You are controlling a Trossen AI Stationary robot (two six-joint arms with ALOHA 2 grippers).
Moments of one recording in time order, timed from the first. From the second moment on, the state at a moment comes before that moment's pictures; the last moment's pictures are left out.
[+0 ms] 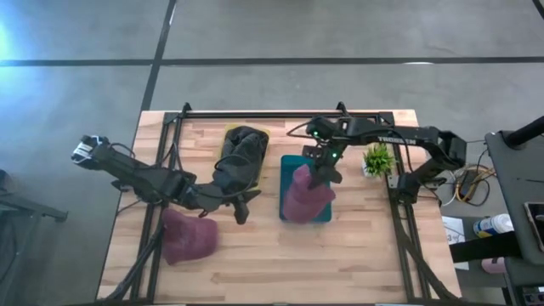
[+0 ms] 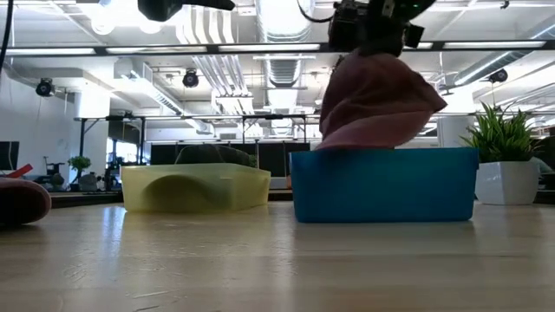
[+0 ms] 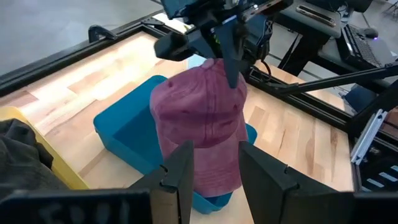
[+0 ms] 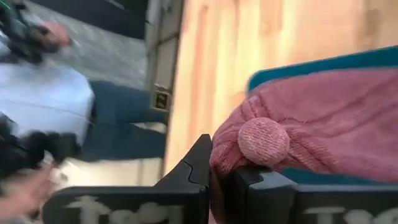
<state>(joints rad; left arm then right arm) -0.37 1.25 1.09 -0.31 -0.62 -0.64 -0.34 1.54 1.19 -0.76 -0.95 0.05</state>
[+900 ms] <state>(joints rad) -0.34 1.25 1.09 -0.33 -0.63 -0.62 -0.41 1.80 1.45 -0.94 -0.77 -0.31</state>
